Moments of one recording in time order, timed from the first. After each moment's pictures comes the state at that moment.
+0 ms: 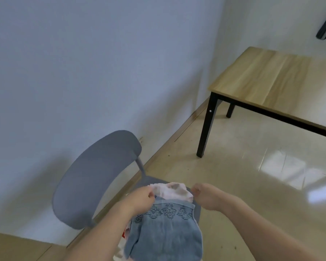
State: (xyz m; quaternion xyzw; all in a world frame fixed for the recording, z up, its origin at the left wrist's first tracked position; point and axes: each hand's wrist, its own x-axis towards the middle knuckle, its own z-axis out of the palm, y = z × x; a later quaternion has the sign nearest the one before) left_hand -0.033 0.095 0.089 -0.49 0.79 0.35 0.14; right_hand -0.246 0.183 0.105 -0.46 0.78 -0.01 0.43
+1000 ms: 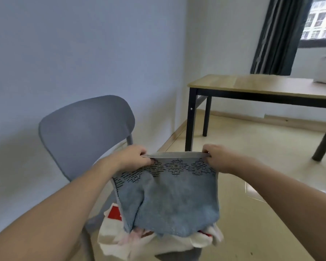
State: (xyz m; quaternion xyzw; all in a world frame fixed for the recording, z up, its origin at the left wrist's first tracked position) left_hand 0.036 0.102 -0.009 -0.34 0.92 0.18 -0.01; right_hand -0.179 0.259 -0.017 -0.52 0.84 -0.10 0.06
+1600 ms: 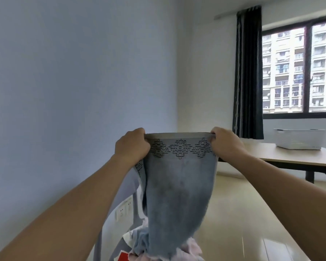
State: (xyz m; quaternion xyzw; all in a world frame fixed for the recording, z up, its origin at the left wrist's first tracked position) left_hand 0.121 0.256 0.211 -0.36 0.84 0.01 -0.40; right_hand -0.088 0.411 0.212 -0.43 0.80 -0.35 -0.21
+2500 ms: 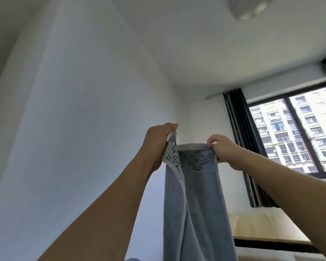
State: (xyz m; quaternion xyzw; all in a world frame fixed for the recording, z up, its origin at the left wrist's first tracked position) left_hand 0.141 0.371 0.416 0.00 0.72 0.45 -0.53; right_hand -0.044 0.444 0.409 -0.50 0.61 -0.61 -0.07
